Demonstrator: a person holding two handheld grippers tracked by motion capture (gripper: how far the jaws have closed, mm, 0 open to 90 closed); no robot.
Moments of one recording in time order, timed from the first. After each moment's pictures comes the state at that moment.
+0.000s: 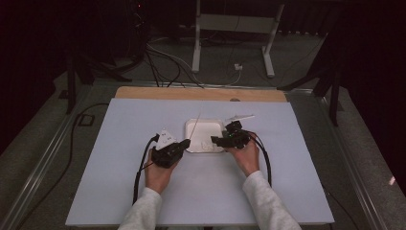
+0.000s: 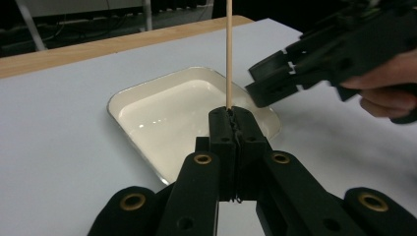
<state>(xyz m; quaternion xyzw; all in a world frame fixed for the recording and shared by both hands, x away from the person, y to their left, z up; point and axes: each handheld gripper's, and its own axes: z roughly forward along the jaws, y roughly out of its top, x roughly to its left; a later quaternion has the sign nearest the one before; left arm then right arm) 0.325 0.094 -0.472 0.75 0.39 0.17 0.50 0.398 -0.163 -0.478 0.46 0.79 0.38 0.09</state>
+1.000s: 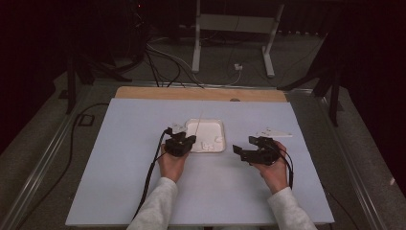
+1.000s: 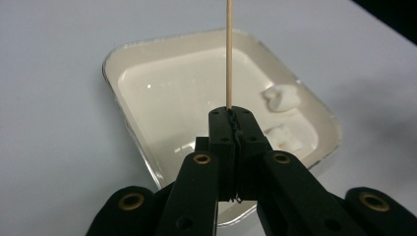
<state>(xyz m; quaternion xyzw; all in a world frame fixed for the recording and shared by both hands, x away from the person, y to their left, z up) 0.373 0.064 -0.505 0.75 0.49 0.13 0.43 0.329 -0.233 -0.454 0.45 0.76 0.44 0.15</state>
